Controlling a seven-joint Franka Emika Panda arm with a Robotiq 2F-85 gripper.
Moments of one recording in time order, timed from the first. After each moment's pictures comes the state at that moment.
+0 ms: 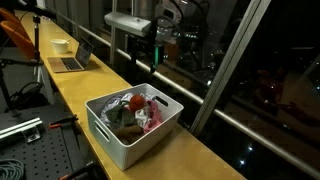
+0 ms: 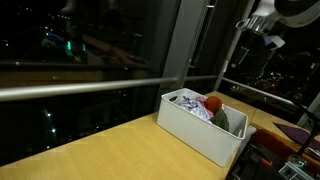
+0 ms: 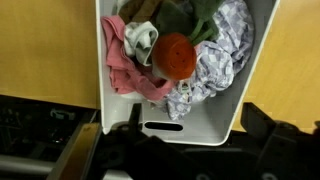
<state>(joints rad) 0.05 -0.07 -0.10 -2.14 0.03 2.22 -0.40</state>
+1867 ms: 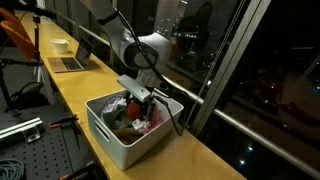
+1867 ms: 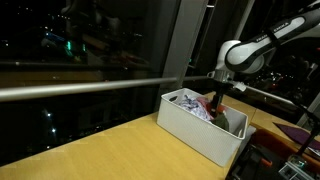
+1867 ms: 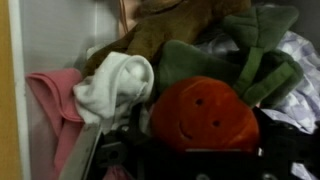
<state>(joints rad) -0.06 0.41 -0.01 -2.02 0.01 2.26 -0.37</state>
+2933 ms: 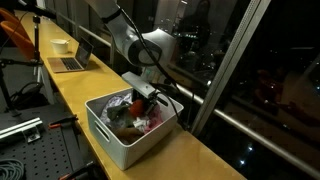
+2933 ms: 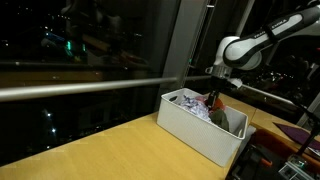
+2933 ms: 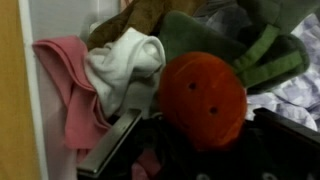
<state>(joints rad) -0.08 0.42 0.01 -1.97 0.02 2.28 -0.36</state>
